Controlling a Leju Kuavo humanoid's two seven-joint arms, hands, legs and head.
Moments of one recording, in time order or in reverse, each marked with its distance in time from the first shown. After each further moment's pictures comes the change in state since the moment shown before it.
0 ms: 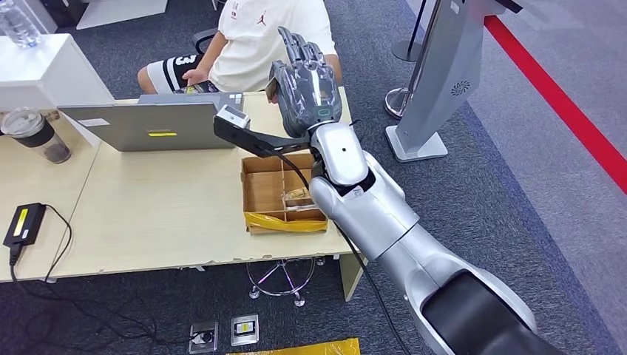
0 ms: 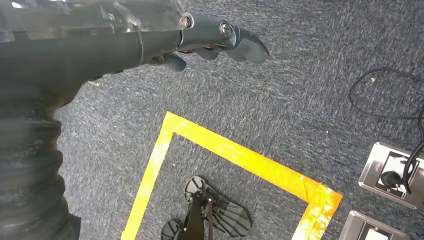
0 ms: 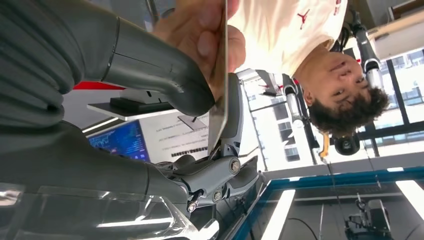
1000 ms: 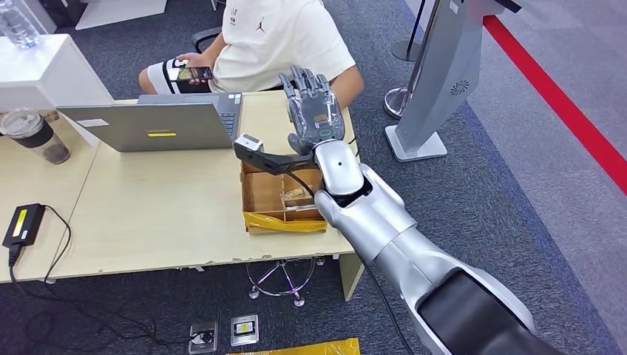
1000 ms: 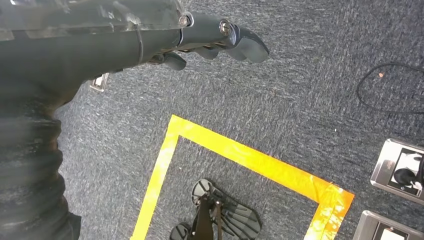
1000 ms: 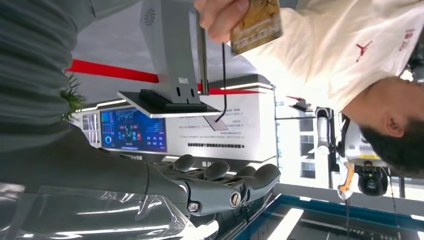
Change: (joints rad) left arm 0.008 0.000 -0.051 0.000 0.019 0.006 0.012; right arm 0.005 0.003 0.016 0.205 0.103 -0.017 0.031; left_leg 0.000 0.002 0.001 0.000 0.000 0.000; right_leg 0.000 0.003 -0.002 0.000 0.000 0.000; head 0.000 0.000
